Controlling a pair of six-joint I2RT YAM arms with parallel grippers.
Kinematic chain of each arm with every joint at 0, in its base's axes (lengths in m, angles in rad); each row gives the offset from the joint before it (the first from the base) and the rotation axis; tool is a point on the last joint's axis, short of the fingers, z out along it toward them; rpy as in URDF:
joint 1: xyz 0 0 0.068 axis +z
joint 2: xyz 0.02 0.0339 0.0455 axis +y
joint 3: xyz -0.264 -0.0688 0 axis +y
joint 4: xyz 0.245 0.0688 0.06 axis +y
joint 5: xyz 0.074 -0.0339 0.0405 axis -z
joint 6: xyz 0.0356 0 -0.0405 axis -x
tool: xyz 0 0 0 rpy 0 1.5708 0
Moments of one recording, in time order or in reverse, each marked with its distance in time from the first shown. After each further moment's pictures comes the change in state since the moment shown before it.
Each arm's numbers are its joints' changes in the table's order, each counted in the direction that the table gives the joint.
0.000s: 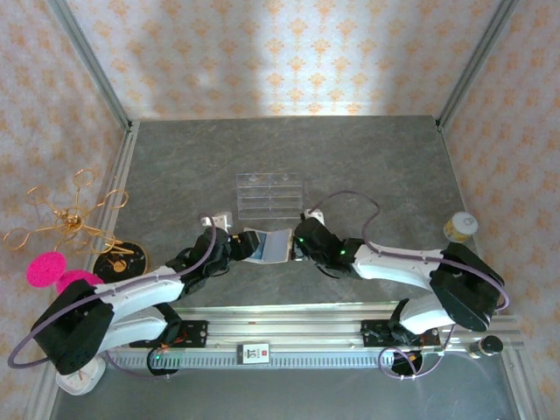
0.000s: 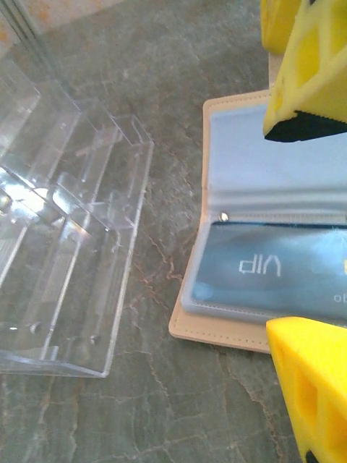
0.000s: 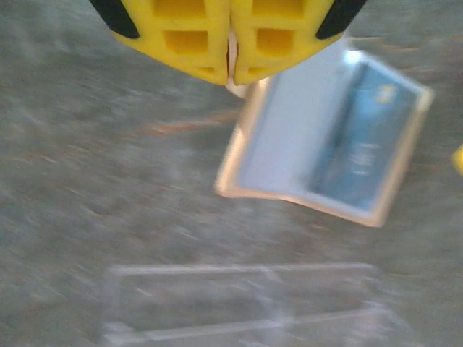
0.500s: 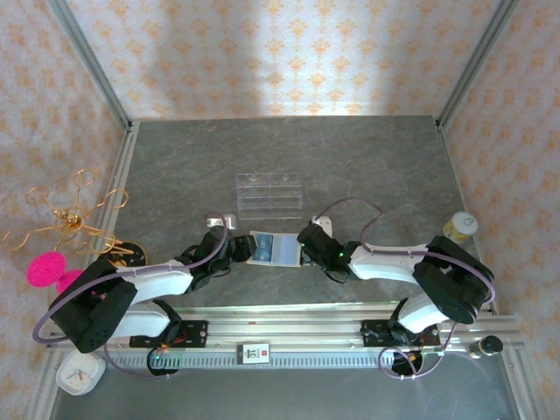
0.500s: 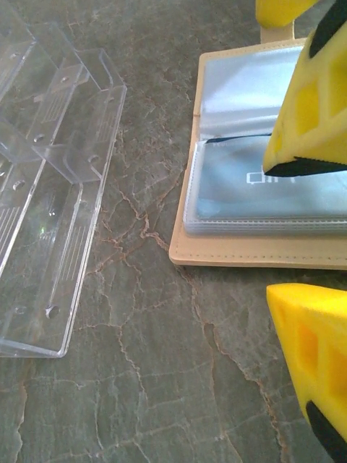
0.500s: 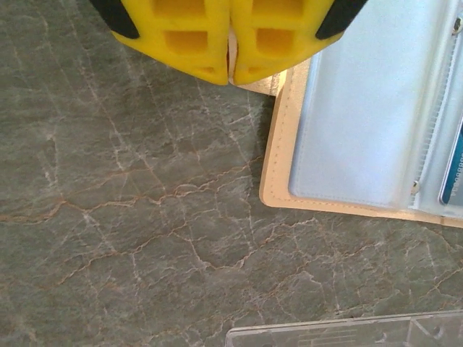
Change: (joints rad) left arm 0.027 0.157 -0.003 -0.068 0.042 -0.029; right arm -0.023 0.077 0.043 -0.006 0.062 -0.004
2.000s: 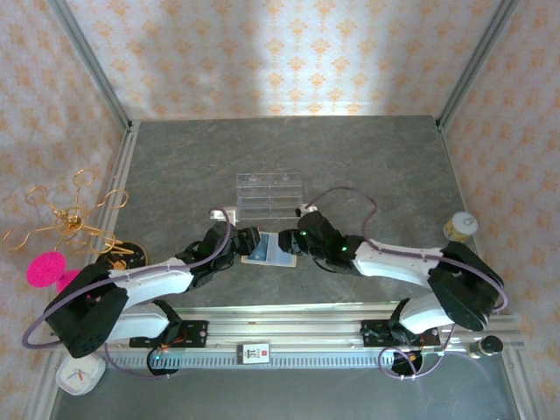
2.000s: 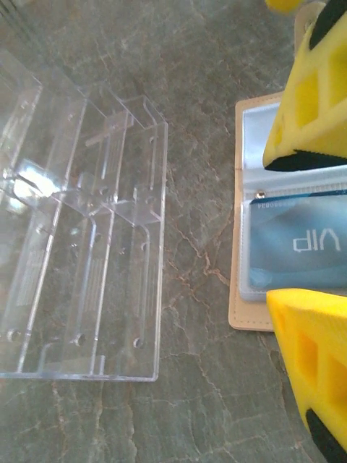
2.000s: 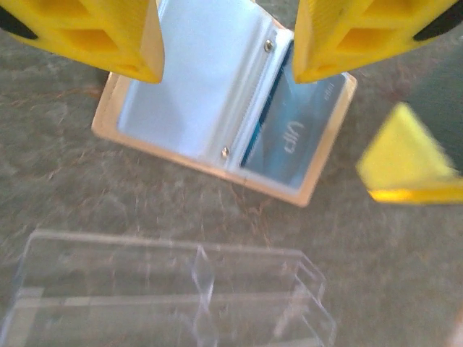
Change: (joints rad) left arm -0.048 -0.061 -0.069 0.048 -0.123 -0.093; right arm -0.001 -0.052 -0.072 -0.114 -0.213 0.082
